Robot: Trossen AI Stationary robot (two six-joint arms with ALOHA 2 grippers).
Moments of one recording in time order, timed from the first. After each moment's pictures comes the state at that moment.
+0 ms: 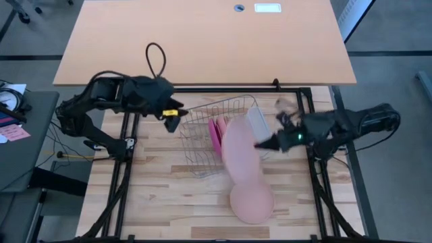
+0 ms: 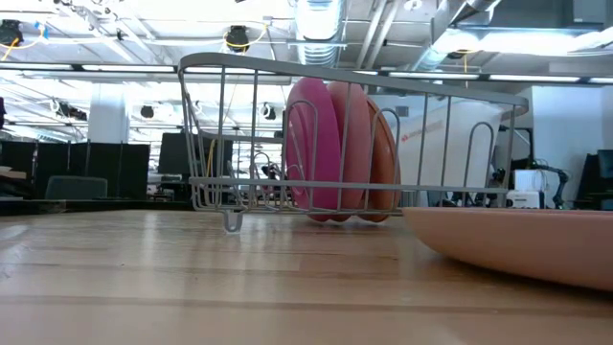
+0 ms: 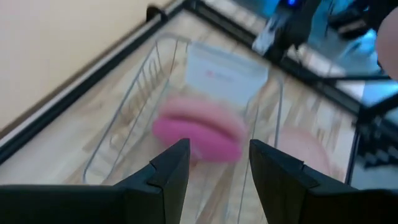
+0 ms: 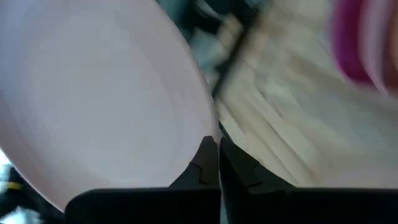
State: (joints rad) left arm 0.01 1.41 2.02 -1.26 -0.29 -0.52; right arm 0.28 1.05 1.24 -0.47 0.14 1.24
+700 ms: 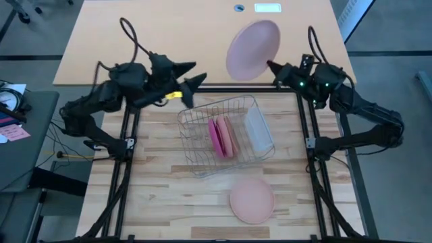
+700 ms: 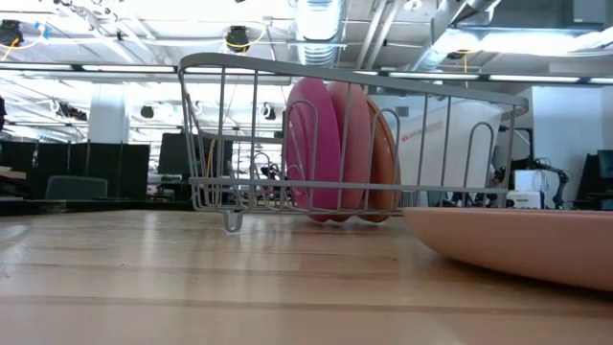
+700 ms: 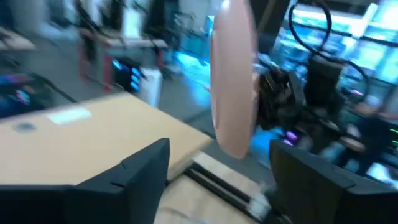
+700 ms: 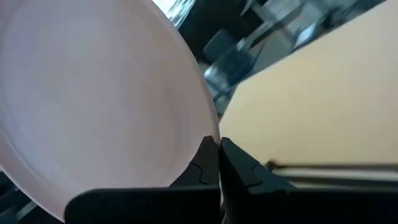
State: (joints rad) left arm -0.01 1.45 2.02 -0.55 -0.65 -0.21; right arm -0.29 1.05 1.32 -0.28 0.49 0.90
